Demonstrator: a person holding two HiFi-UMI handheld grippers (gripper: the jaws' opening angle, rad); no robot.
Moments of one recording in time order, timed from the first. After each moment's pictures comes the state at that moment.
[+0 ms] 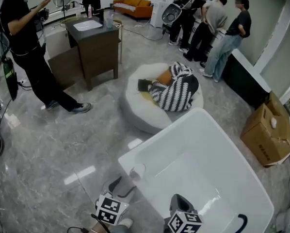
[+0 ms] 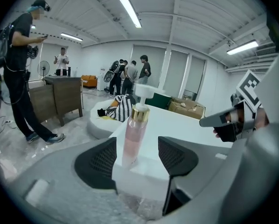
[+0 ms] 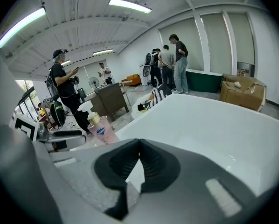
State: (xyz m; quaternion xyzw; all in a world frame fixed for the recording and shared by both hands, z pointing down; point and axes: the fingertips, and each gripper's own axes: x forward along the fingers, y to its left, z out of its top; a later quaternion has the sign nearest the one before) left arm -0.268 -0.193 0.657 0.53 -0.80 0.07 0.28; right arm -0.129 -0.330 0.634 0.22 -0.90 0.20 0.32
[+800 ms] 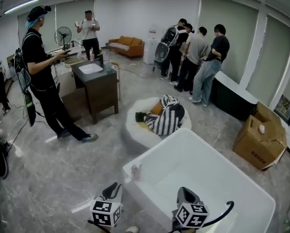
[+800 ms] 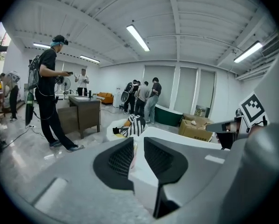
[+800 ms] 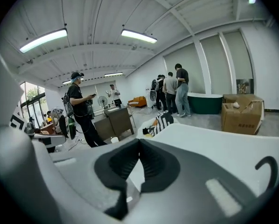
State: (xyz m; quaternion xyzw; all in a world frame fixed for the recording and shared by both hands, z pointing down) left arm -0.164 -0.088 0.436 0.44 -0.87 0.02 0.20; right arm -0.013 -0.301 0.440 0.21 -0.95 0.15 0.19
